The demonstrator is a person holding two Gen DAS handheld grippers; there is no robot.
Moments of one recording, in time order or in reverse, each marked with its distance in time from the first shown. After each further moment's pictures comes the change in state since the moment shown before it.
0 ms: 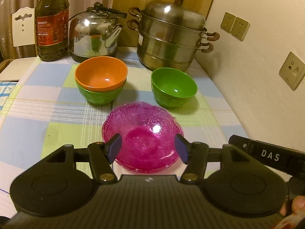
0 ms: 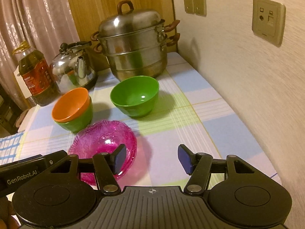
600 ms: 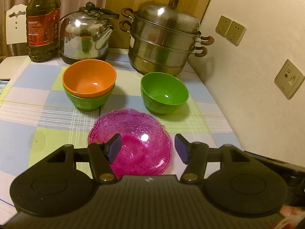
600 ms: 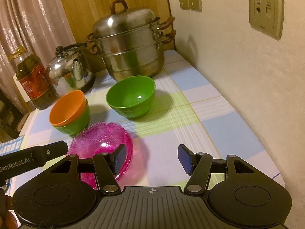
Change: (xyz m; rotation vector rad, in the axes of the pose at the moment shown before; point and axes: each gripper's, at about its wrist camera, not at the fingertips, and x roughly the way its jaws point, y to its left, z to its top) left arm 0.016 -0.010 0.018 -0.019 0.004 -0.052; right arm 0.013 -0.014 0.006 0.043 0.013 0.017
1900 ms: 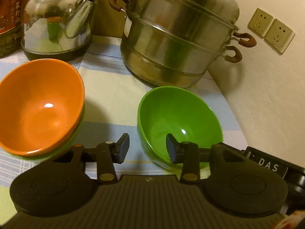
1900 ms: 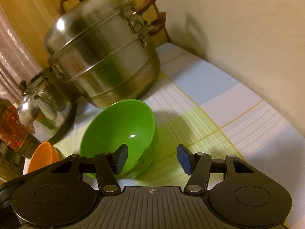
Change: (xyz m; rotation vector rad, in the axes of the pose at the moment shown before) left arm 0.214 0.020 0.085 -0.059 0.072 -0.040; right arm 0.191 -0.029 0.086 0.236 0.004 0.063
